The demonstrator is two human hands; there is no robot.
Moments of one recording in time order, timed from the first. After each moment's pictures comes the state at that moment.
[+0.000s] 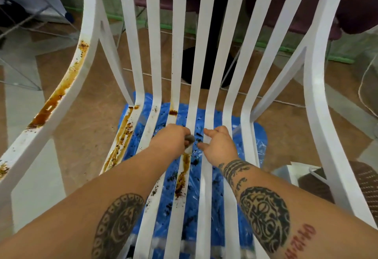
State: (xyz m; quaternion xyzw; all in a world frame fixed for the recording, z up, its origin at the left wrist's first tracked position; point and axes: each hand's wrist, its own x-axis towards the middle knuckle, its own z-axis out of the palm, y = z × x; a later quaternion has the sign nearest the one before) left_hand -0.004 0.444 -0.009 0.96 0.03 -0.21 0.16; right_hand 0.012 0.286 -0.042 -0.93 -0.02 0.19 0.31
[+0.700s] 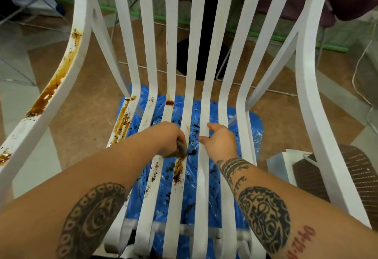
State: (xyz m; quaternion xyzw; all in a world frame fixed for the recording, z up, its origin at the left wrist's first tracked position) left_hand -0.025 0.451 0.006 0.94 -0.03 -0.32 0.14; right_hand -0.014 0.278 -0.040 -0.91 0.07 0.15 0.39
